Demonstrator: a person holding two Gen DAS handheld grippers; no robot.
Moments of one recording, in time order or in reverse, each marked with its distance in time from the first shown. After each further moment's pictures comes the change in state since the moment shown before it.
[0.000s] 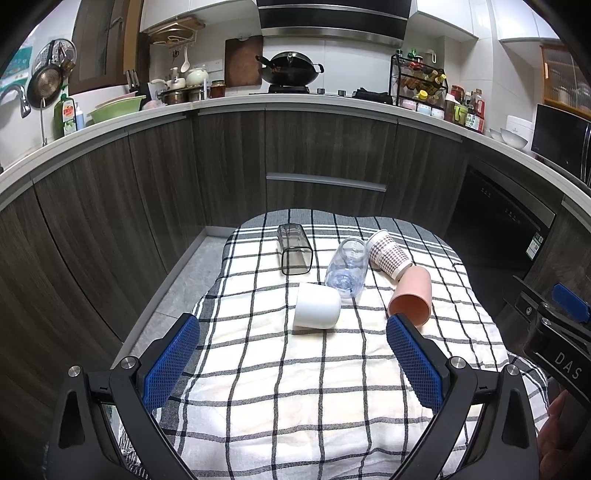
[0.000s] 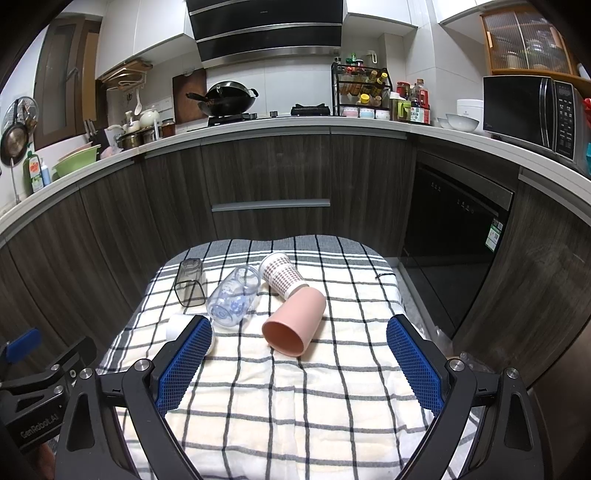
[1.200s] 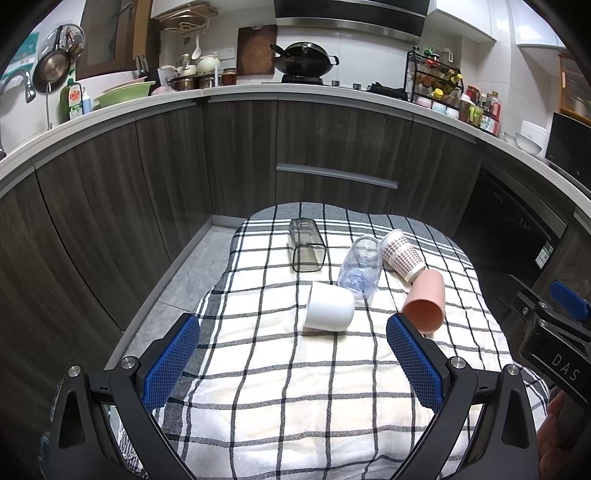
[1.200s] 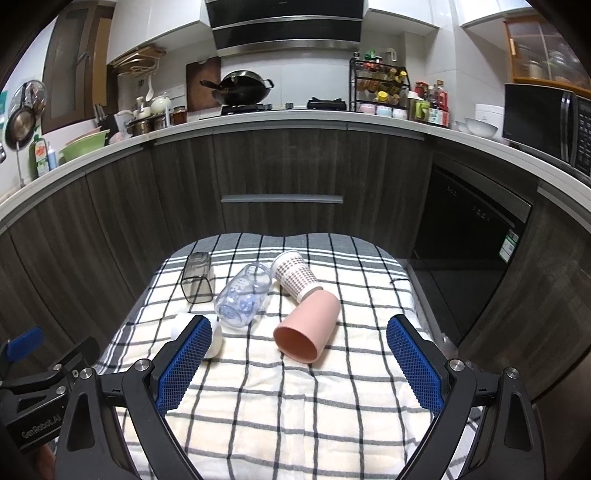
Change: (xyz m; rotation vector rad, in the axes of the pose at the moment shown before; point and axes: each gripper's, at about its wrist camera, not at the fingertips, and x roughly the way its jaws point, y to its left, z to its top) left arm 0.022 0.017 0.005 -0.052 0.039 0.021; right arm 0.024 0.020 0.008 -0.059 0.040 0.035
